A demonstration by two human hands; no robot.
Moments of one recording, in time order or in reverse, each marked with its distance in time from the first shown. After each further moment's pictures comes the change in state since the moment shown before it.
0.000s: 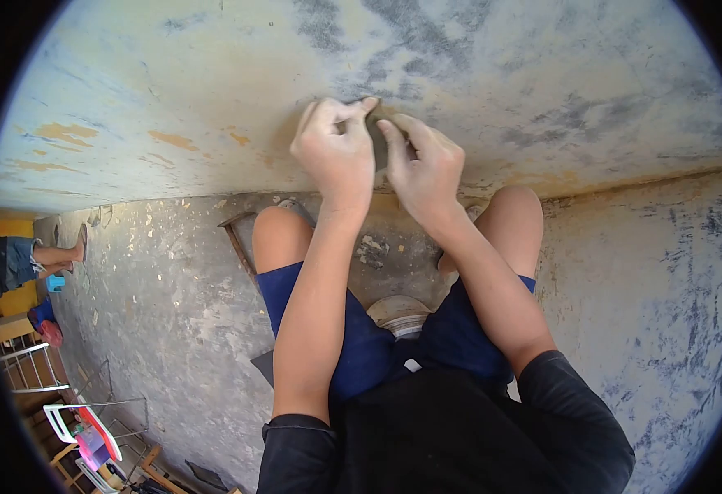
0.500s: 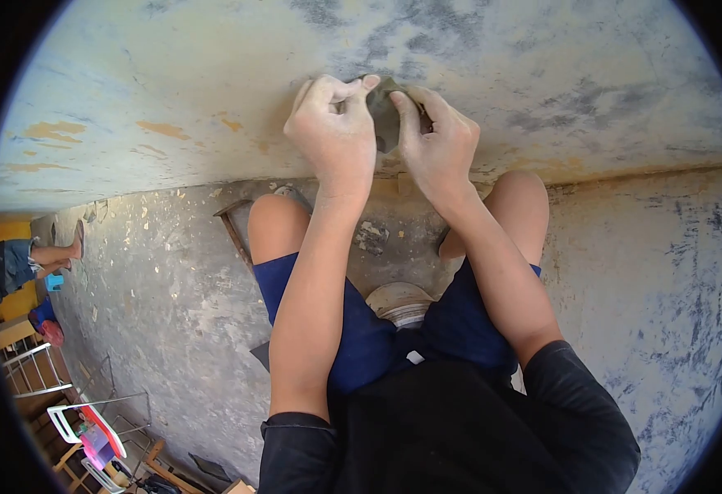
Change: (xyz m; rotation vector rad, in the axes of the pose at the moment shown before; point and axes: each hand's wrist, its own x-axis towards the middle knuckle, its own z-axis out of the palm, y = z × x) left_hand 0.000 -0.004 0.001 0.047 -0.029 0.000; right_hand 0.007 0.006 -0.003 -0.026 -0.031 0.039
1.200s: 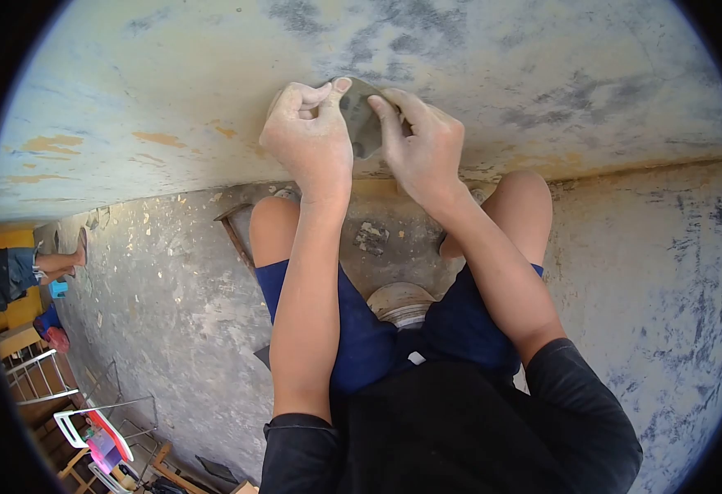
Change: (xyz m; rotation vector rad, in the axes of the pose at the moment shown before) left_hand 0.005 -0.003 -0.006 -0.080 0.017 -0.161; right_hand 0.000 0.003 0.004 0.014 0.011 -0.096
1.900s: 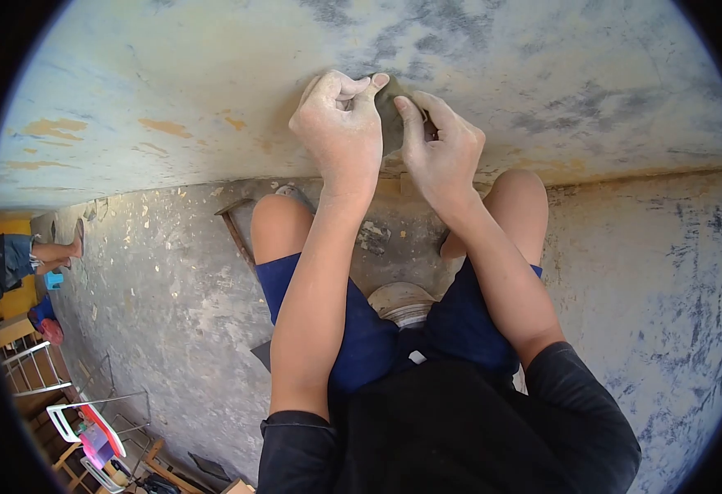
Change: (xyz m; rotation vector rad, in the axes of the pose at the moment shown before) left_hand -0.002 0.004 0.001 0.068 -0.083 0.100; right_hand -0.004 -0.011 -0.006 -0.005 -0.016 0.151
